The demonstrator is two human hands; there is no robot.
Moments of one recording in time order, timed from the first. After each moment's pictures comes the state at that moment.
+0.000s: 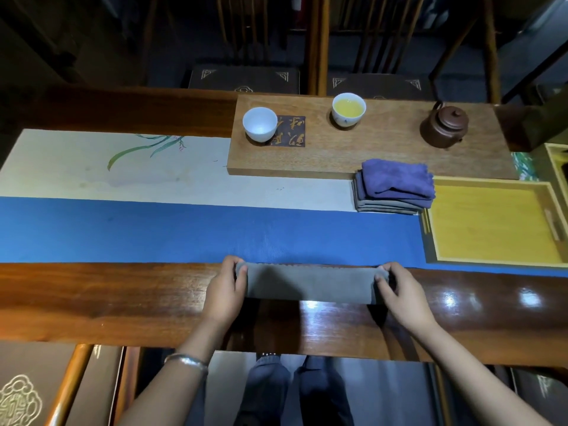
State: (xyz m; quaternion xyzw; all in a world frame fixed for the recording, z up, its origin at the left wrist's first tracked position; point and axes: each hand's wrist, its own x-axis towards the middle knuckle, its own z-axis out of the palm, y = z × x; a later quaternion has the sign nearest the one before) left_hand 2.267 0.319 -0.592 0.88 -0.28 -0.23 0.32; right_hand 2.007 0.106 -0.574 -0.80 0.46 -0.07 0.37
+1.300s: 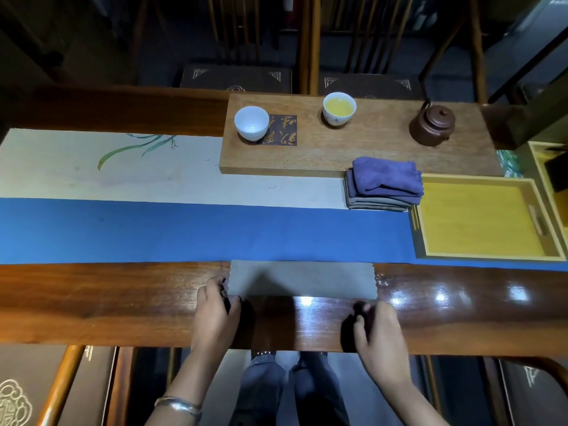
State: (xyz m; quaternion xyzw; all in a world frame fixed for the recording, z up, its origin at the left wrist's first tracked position) left_hand 2.236 0.349 -0.585 0.91 -0.19 -0.25 0.27; right_hand 1.991 0.198 -0.570 -0.78 0.54 -0.06 0.30
